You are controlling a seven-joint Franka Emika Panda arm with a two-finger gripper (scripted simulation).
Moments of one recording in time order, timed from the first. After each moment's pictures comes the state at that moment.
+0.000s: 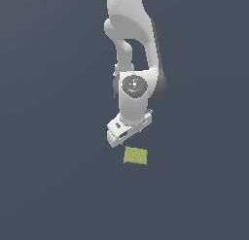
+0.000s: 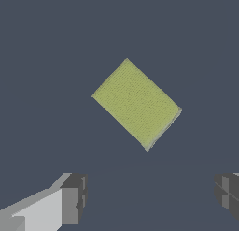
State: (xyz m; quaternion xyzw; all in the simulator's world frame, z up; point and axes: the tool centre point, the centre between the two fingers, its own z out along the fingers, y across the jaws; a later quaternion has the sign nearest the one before) arm 0.028 0.026 0.112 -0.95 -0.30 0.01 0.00
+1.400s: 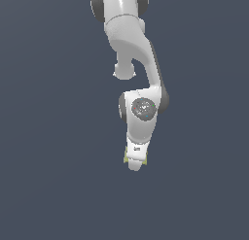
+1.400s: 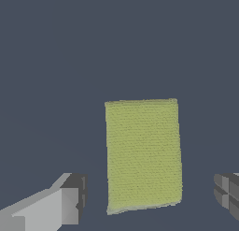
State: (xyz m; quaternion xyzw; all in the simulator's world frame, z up) arm 0.071 0.052 0.064 -0.77 -0.64 0.00 0.00
